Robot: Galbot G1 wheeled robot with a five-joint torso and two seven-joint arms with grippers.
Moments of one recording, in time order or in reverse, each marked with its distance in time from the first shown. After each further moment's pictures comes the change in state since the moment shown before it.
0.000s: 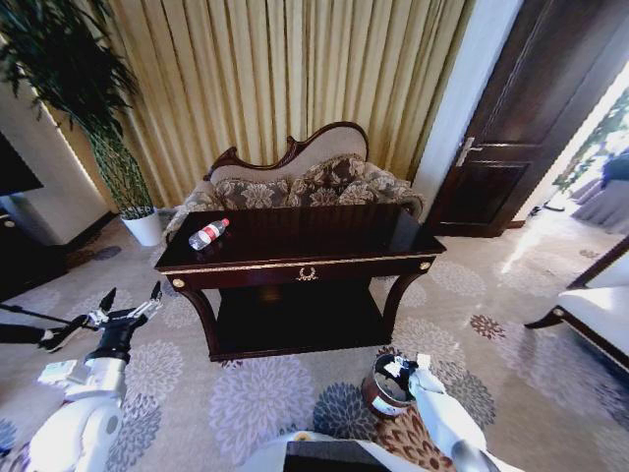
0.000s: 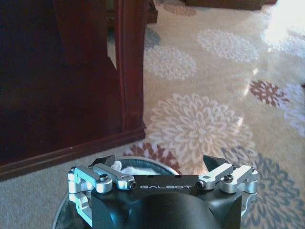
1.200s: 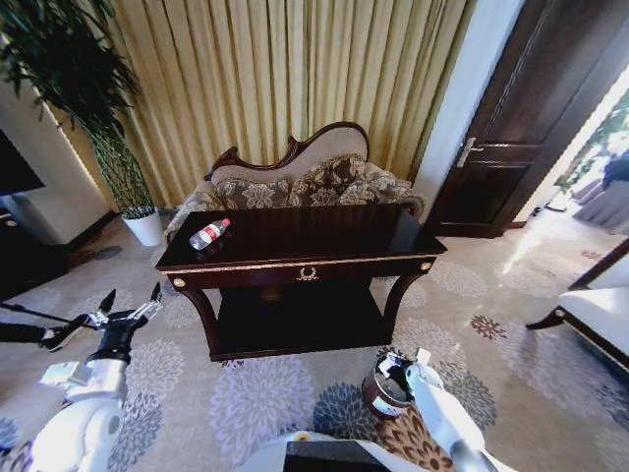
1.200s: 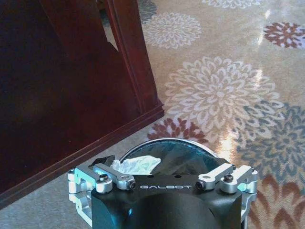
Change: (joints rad) left arm 0.000 -0.007 0.009 0.015 0.012 -0.022 0.006; right arm -0.002 -0.002 0.011 0.072 0.256 -0.176 0.000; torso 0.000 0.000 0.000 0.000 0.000
